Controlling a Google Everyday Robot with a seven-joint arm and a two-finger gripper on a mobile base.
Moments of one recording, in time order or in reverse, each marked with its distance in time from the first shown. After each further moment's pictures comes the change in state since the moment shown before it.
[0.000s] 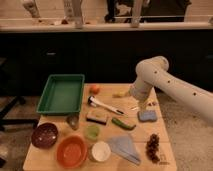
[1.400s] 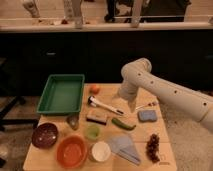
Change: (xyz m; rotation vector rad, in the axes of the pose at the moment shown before) arm -0.016 -0.049 0.033 -0.009 0.005 -0.156
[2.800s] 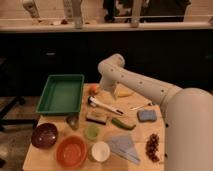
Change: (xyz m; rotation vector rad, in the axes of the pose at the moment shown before) arm 0.026 -0.127 0.052 0.003 0.084 -0.231
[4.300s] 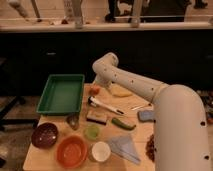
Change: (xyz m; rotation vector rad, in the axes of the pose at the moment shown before) arm 0.034 -0.026 0.011 0.045 0.097 -0.032
